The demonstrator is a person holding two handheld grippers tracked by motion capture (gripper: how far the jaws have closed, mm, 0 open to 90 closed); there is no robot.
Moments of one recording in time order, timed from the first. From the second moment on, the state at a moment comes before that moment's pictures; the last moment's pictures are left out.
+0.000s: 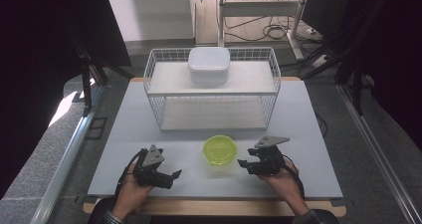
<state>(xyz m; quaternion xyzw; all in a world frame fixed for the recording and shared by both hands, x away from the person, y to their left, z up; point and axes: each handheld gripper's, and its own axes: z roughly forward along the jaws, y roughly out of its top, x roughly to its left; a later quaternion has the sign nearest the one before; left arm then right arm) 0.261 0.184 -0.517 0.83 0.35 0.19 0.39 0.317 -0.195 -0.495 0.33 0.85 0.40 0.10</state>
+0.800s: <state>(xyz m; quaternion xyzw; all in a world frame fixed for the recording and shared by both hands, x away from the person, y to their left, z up) 0.260 0.181 -0.519 0.84 0.34 0.19 0.39 0.340 -0.196 -0.484 0.35 0.83 0.42 0.04</state>
